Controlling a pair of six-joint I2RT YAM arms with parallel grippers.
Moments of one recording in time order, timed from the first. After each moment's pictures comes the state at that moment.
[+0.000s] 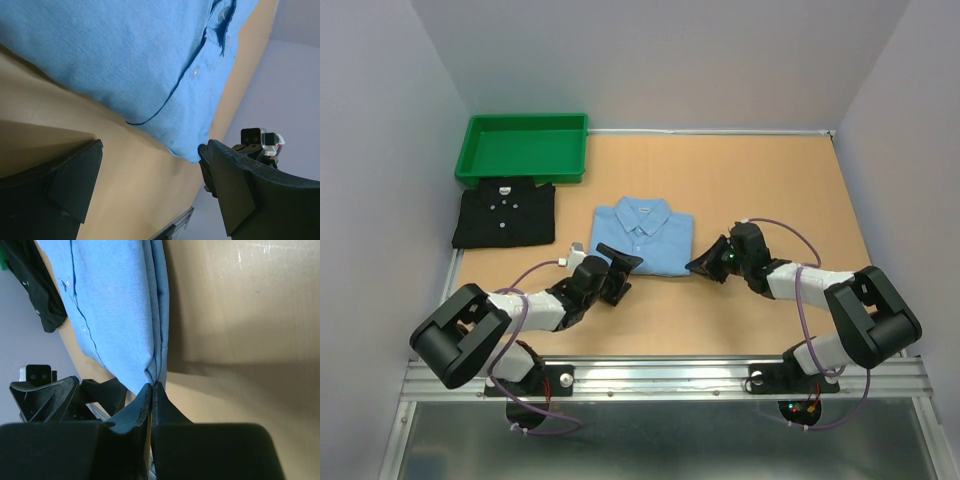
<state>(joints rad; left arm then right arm) -0.74 1.33 0.31 0.43 -0.18 -1.58 0.46 1.43 0.51 0.25 -0.31 1.17</state>
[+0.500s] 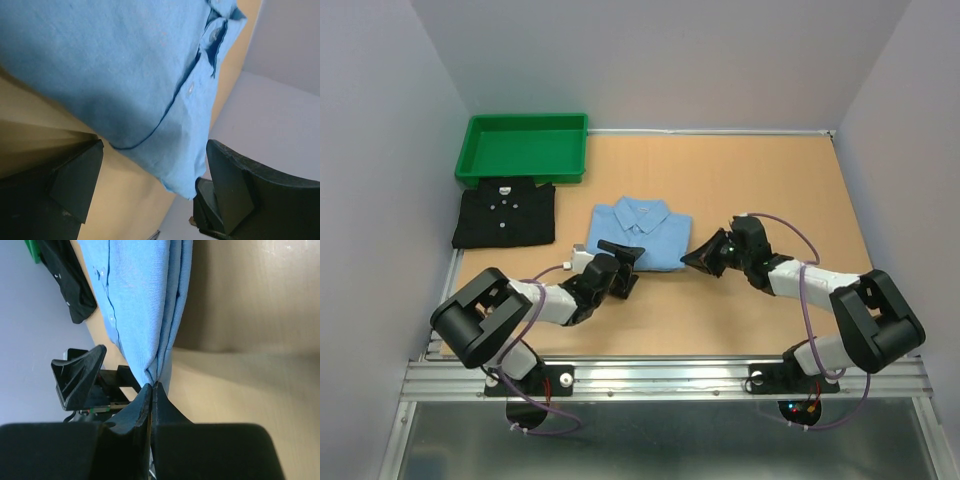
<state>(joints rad) -0.78 1.47 0.36 0.53 -0.29 -1.76 0.46 1.41 0.55 0.25 -0.38 1.24</state>
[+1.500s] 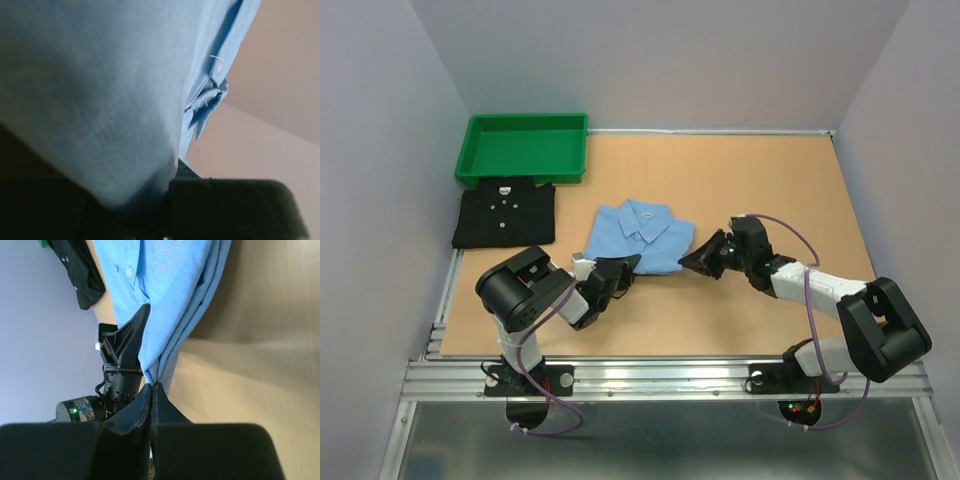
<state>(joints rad) -0.78 1.77 0.34 0.94 -0.40 -1.93 0.47 1.36 0.55 0.21 -0.42 1.28</state>
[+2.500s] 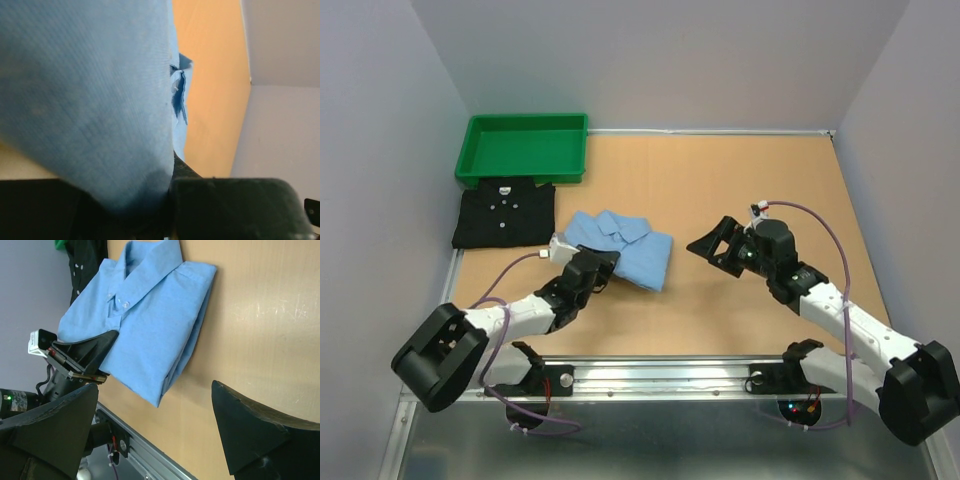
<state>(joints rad) -0.71 1.22 0.31 0.42 -0.42 -1.43 0.47 1.00 0.55 0.00 -0.26 0.95</state>
